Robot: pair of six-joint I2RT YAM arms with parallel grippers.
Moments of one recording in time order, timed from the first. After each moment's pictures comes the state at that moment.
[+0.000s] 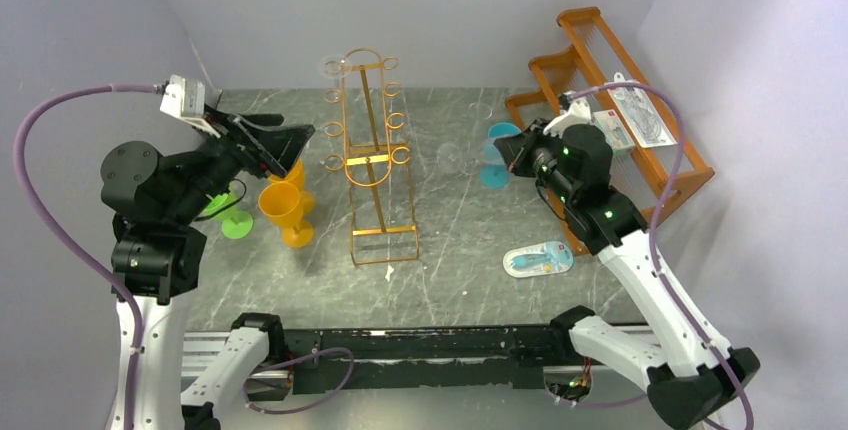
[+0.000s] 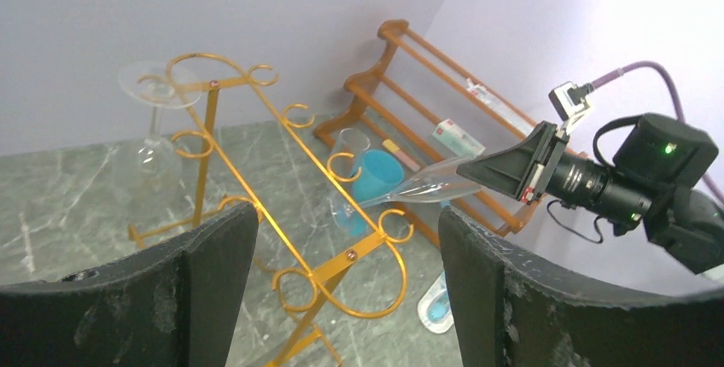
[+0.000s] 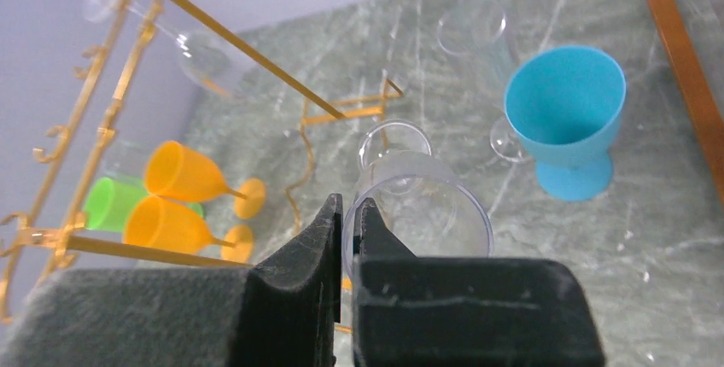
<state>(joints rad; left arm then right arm) -0.10 0.79 1.31 -0.40 0.51 -0.45 0.43 0.98 1.07 -0.36 0.04 0.52</state>
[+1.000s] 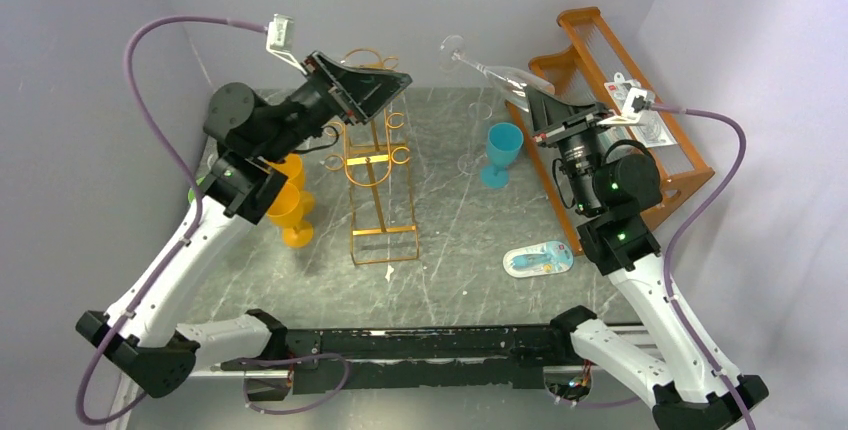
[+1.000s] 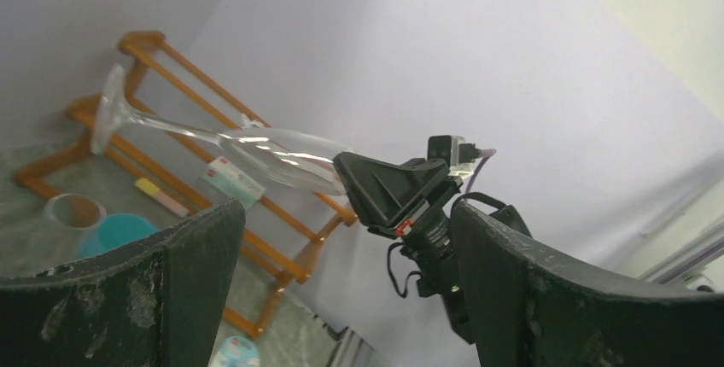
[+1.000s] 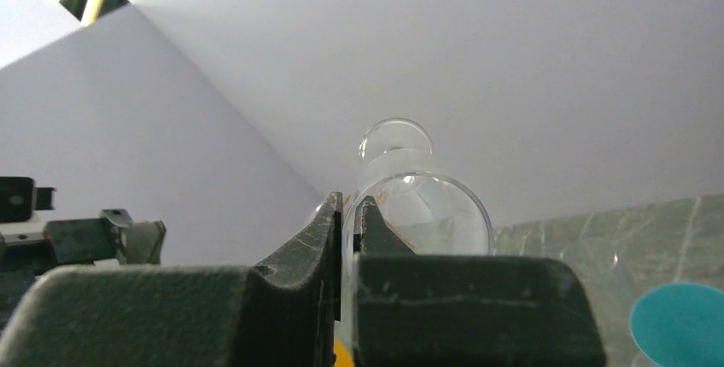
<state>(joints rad) -0.55 1.16 1.40 0.14 0.38 -0.88 0.43 0.83 0.99 0.21 0.15 0.65</state>
